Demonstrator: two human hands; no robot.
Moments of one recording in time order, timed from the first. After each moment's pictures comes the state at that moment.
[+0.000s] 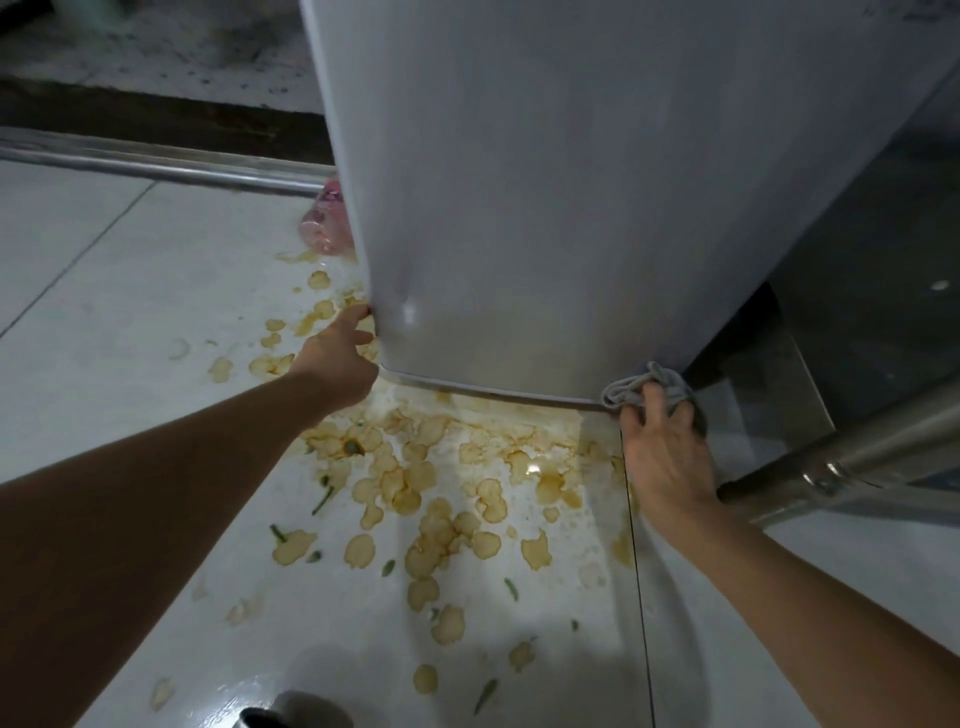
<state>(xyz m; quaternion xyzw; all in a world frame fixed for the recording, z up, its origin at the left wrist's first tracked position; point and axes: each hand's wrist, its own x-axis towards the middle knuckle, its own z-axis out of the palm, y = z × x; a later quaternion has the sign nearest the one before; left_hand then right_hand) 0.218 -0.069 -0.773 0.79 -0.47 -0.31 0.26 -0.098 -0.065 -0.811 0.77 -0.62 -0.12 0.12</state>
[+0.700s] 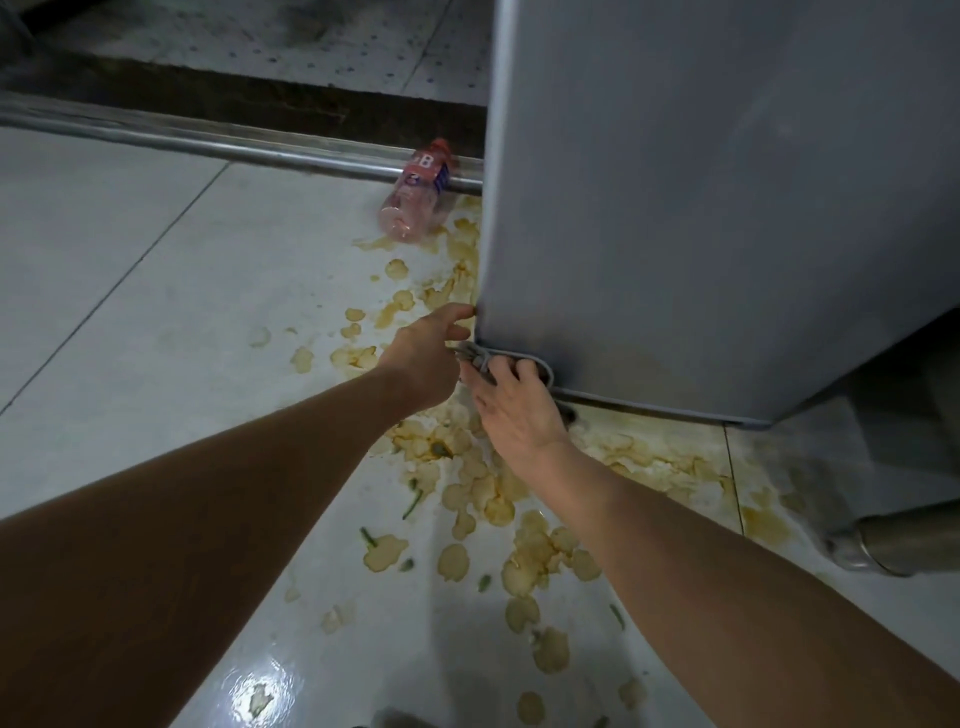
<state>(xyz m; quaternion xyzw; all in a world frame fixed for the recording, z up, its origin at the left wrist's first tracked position) 0.251 -0.076 -0.789 0.72 -0.54 -0.34 0.26 0.119 -0.087 -0.836 0.90 -0.30 -0.20 0.26</state>
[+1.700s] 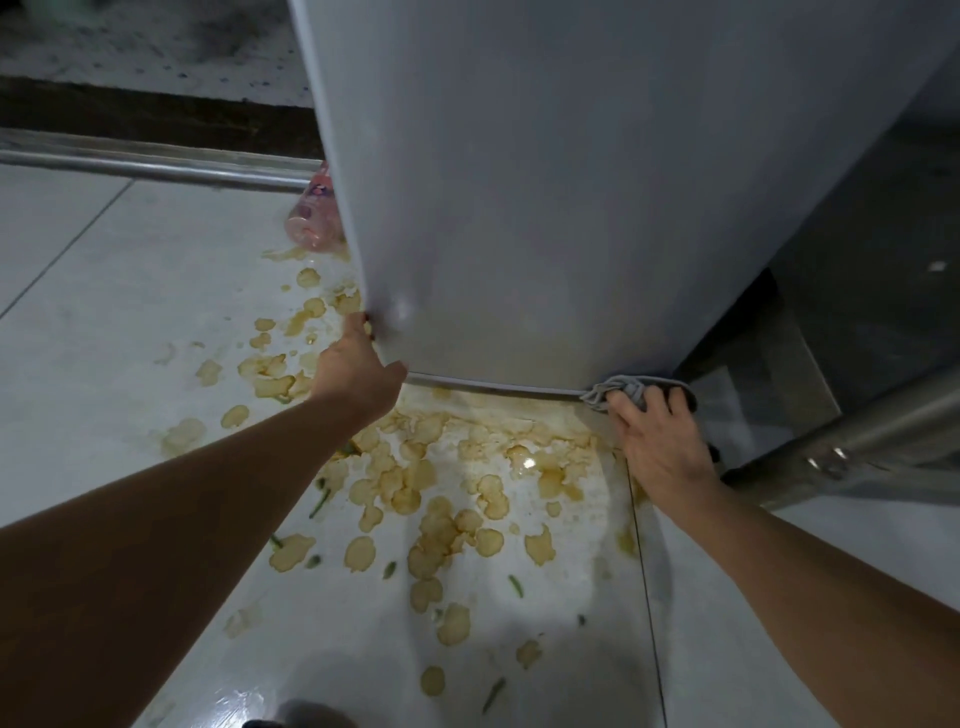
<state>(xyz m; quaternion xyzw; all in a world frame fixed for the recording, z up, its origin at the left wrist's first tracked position) 0.188 -0.063 -0.777 0.81 -0.48 -0.25 0.24 -0.111 -0.082 -0.836 0.81 -0.49 -0.26 0.22</state>
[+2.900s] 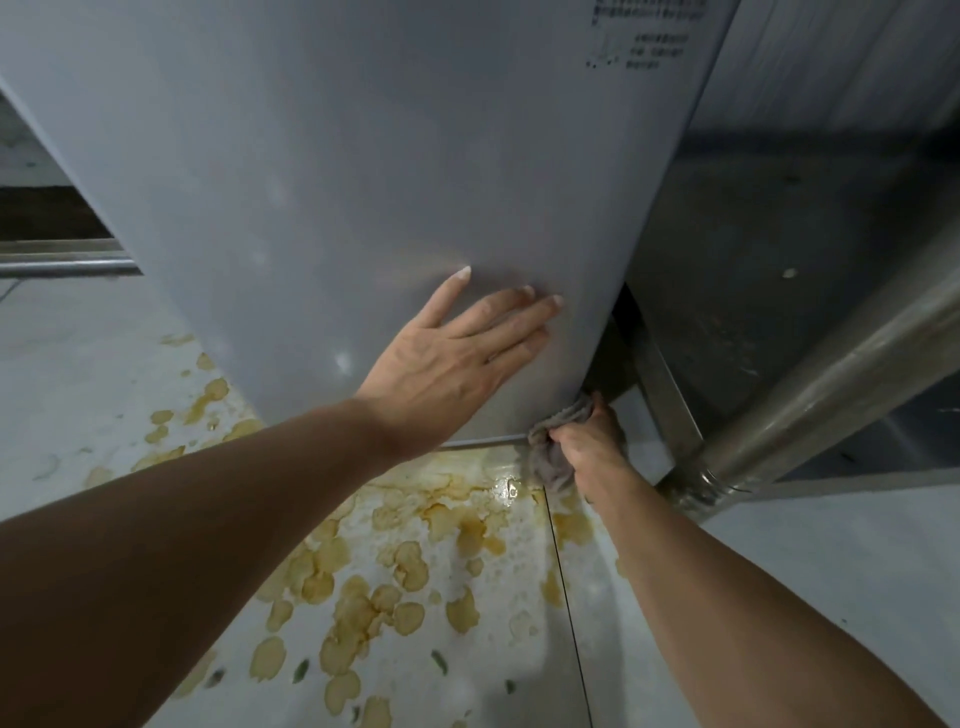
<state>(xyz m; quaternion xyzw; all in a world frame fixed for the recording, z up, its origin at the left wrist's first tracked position) 0.054 -0.106 -0.697 0.38 -0.87 0.31 0.00 -0.119 -0.136 -0.823 0.30 -0.74 0.36 -0.48</state>
